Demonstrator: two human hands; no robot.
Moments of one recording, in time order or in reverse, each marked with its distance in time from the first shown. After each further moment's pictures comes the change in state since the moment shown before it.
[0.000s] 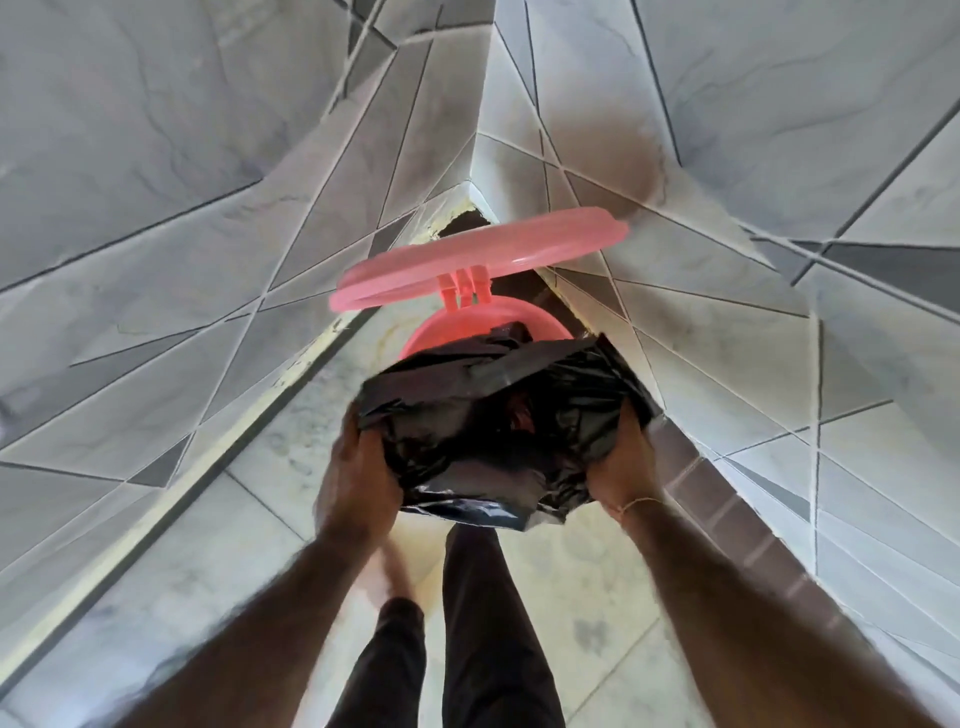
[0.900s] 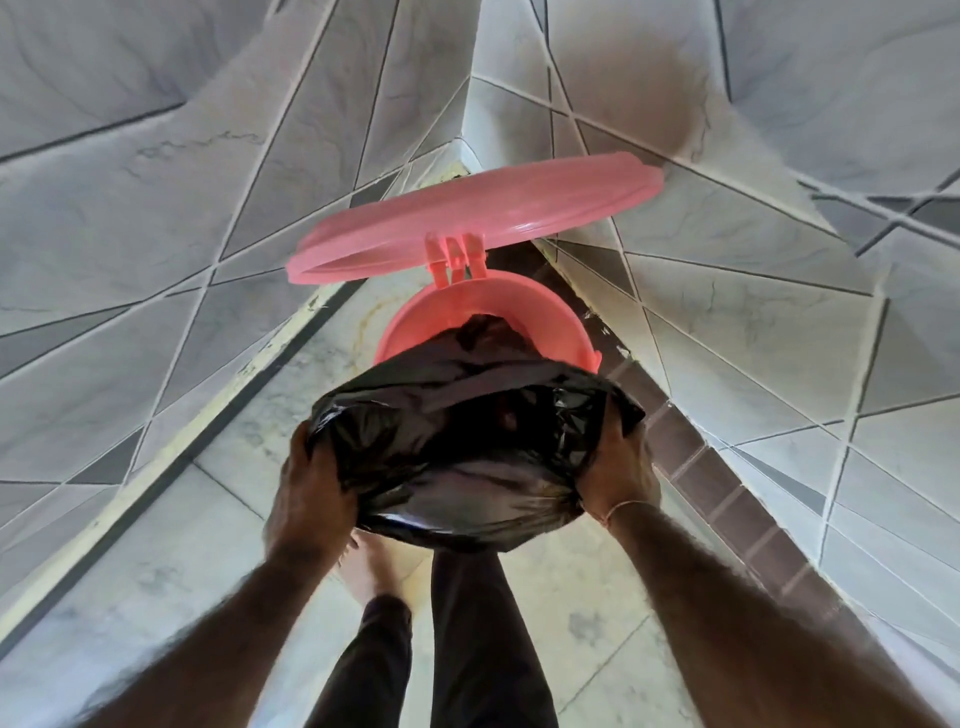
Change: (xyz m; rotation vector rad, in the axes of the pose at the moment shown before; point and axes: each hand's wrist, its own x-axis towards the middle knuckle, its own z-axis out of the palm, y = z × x) left_hand 0.007 -0.062 0.041 0.047 -0.029 -0.089; right_hand 0.016 0.037 0.031 -0.399 -0.042 -0.044
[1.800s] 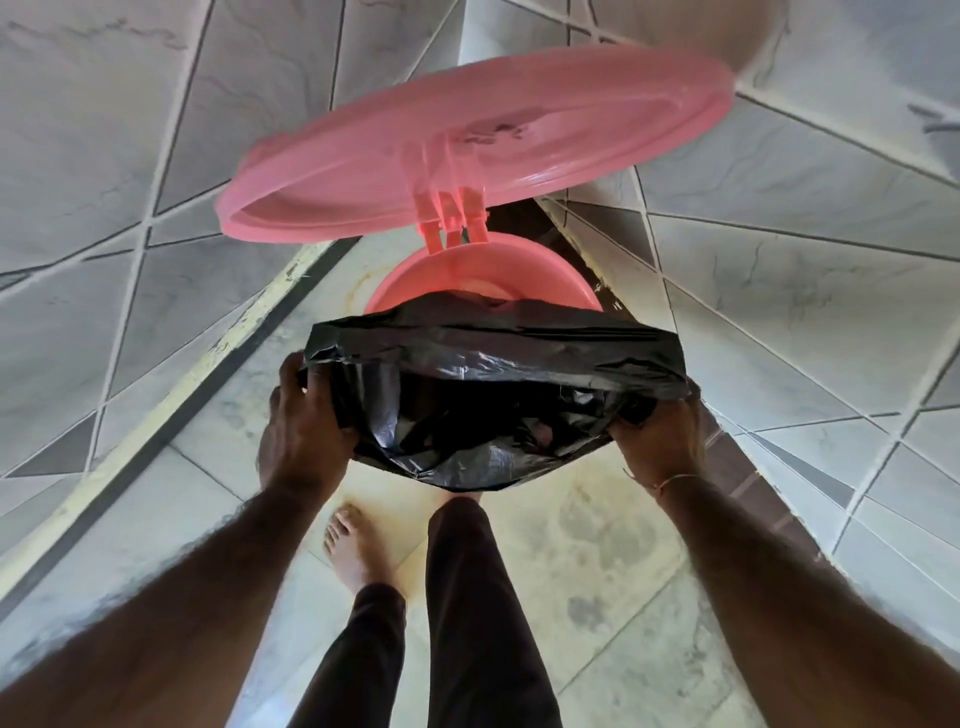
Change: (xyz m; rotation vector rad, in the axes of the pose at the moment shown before) left_hand 0.060 0.006 0.021 0.102 -0.006 -0.023; right_hand 0.048 0.027 -0.002 0.178 0.140 -0.001
